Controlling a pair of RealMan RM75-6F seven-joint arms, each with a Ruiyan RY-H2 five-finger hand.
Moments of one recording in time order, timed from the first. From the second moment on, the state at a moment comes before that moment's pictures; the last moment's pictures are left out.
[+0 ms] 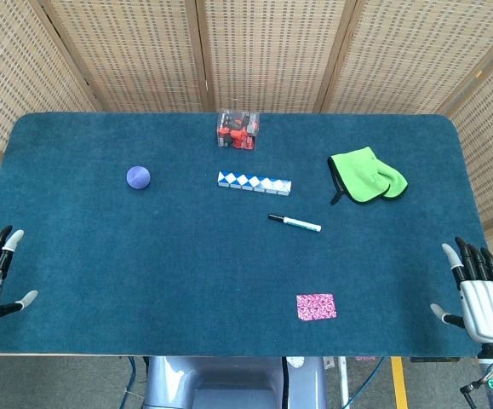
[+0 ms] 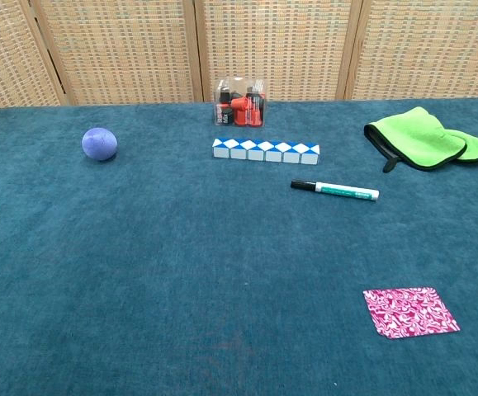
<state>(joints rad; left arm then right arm) -0.10 -1.13 -0.05 -1.62 1.48 1.47 0.13 0.08 -1.14 0.07 -1.61 -1.48 1.48 -0.14</state>
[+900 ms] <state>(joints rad) -0.10 -1.13 -0.05 -1.62 1.47 1.48 0.15 0.35 -1.24 -0.15 -1.41 -1.95 1.22 0.20</state>
